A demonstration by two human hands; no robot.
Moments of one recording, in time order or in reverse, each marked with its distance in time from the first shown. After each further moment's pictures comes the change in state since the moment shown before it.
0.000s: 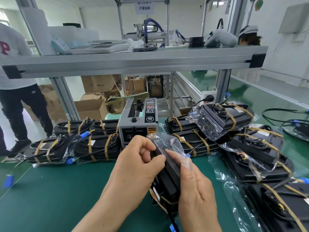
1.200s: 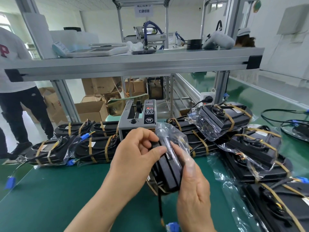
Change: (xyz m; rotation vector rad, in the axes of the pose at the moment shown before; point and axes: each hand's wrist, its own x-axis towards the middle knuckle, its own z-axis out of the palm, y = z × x) left_hand 0.016 0.005 0.000 -0.039 0.030 0.087; right_hand 0.006 0.018 0.003 0.070 0.101 -0.125
